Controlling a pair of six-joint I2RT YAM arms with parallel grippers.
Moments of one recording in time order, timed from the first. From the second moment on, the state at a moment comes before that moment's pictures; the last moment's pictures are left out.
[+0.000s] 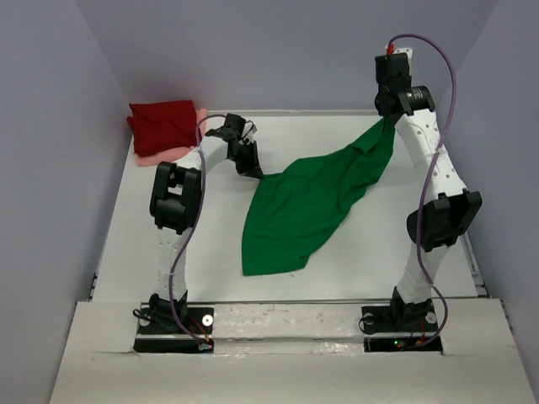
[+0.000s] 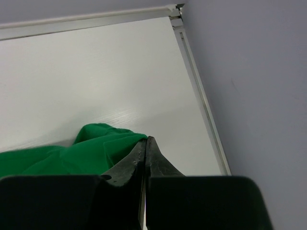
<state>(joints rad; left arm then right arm) -0.32 2.26 1.77 -0.60 0.46 -0.45 0.20 1.92 2.19 -0.90 0.64 0.06</state>
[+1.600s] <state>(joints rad) -0.33 0.79 1.62 -0.75 0.03 -0.33 0.35 1.12 2.15 -0.95 0.32 0.08</state>
